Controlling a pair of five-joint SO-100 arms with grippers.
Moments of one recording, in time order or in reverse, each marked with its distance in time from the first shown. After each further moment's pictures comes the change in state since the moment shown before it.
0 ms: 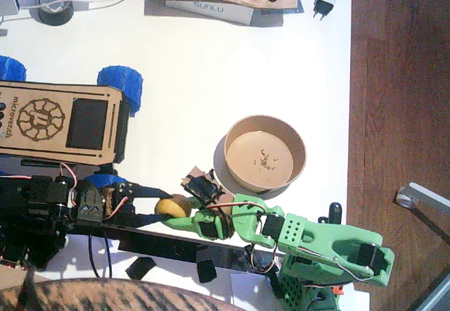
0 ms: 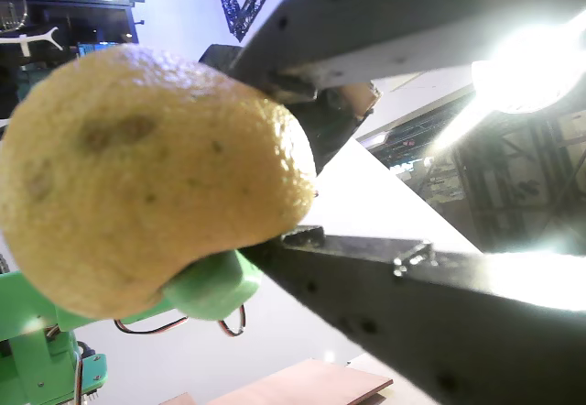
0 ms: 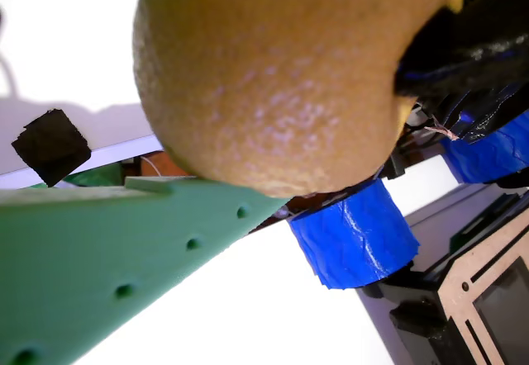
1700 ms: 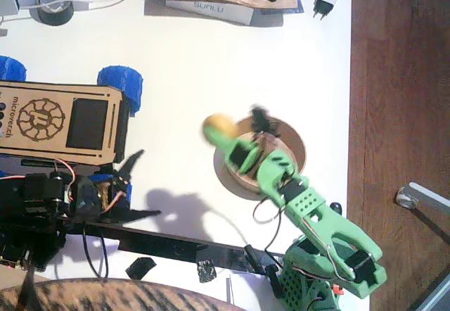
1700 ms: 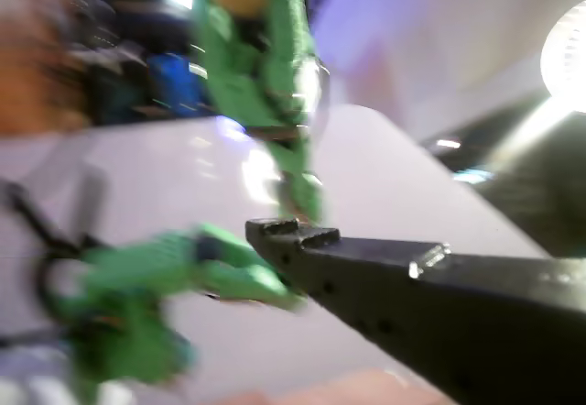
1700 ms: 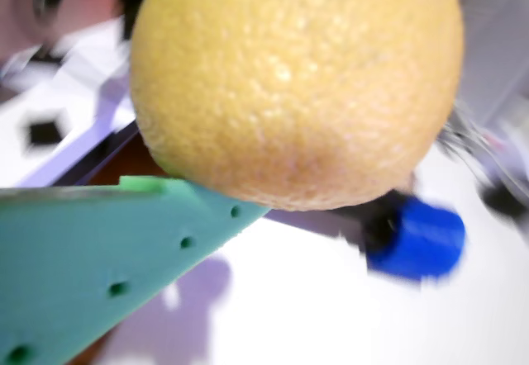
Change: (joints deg) arm 0 -8.4 5.1 -0.2 18.1 -0.1; arm 1 33.9 -3.3 -10.0 3.5 36.9
